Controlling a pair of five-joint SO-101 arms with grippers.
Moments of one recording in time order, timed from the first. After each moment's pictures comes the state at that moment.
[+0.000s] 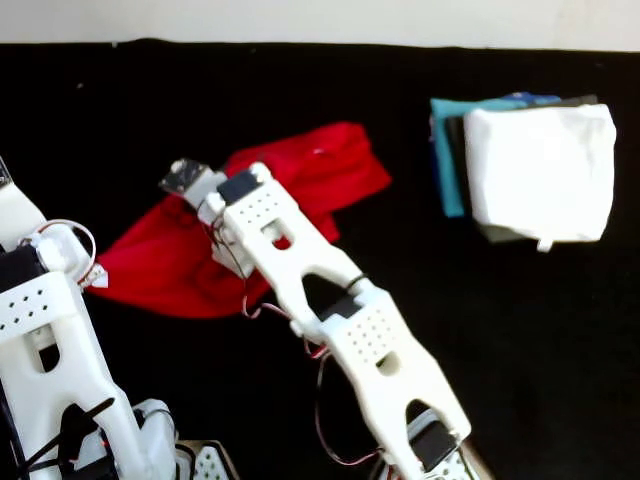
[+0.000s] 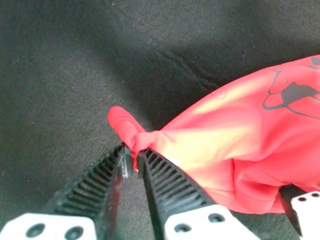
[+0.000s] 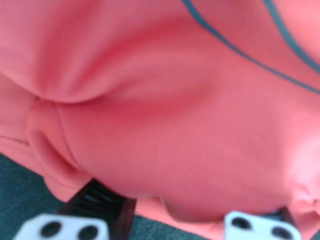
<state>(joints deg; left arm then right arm) -35.1 -35.1 39.2 62.5 -22.0 -44.0 53.1 -45.9 85.4 18.8</state>
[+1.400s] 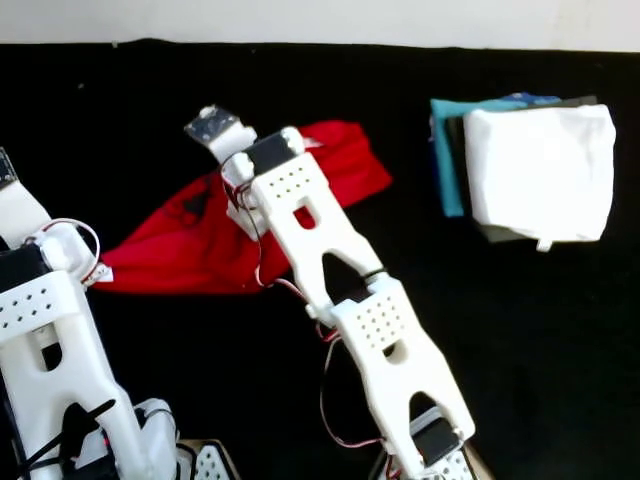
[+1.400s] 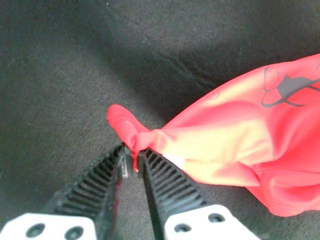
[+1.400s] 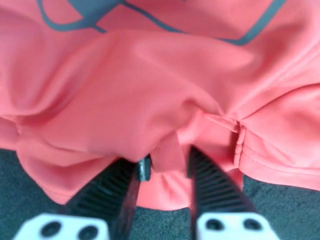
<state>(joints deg) -34.0 -35.1 39.2 62.5 -22.0 -38.2 54.6 -65.3 95.3 14.7</state>
